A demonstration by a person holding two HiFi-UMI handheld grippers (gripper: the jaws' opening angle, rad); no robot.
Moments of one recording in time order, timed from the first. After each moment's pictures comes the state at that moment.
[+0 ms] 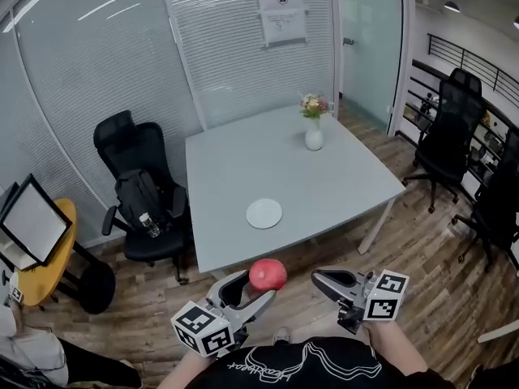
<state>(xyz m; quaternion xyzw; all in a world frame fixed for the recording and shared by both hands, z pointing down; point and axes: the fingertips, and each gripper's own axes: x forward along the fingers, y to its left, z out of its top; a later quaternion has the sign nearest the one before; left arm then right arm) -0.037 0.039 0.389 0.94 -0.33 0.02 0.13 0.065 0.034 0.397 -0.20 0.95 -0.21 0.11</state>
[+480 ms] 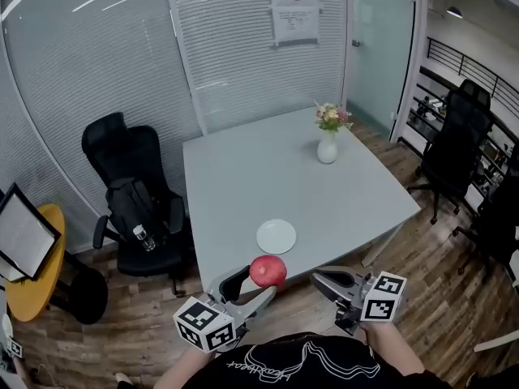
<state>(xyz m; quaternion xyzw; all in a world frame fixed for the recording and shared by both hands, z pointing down) -0.105 -0.110 0.394 0.94 -0.32 0.03 0.13 -0.004 -0.107 0.402 -0.23 0.94 -0.22 0.09</state>
